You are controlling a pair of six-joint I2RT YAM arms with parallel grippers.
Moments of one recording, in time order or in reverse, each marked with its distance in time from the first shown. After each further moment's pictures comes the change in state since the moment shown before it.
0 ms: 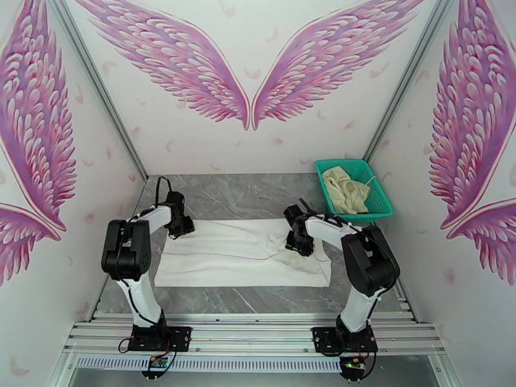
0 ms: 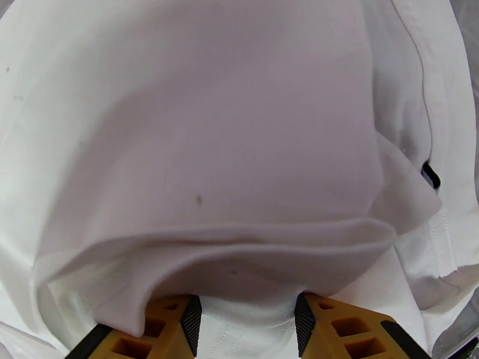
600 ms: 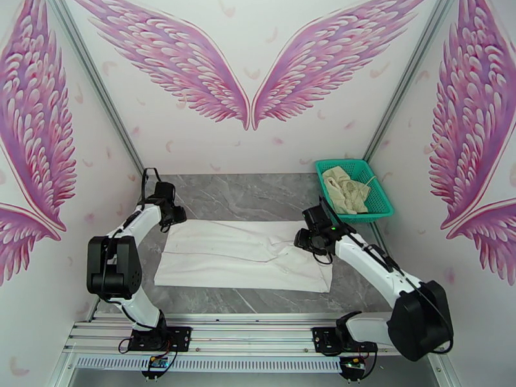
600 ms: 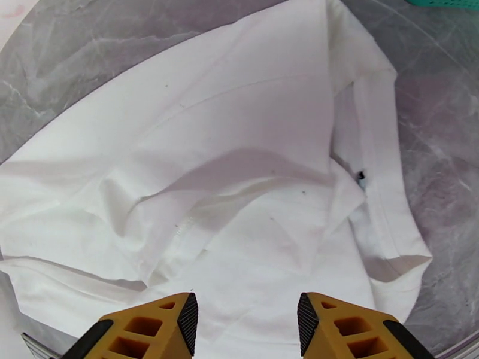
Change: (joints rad) left arm -0.034 -0.146 0.118 -0.064 -0.117 0.098; right arm -0.001 -0.457 -0.223 0.040 -0.047 -0.112
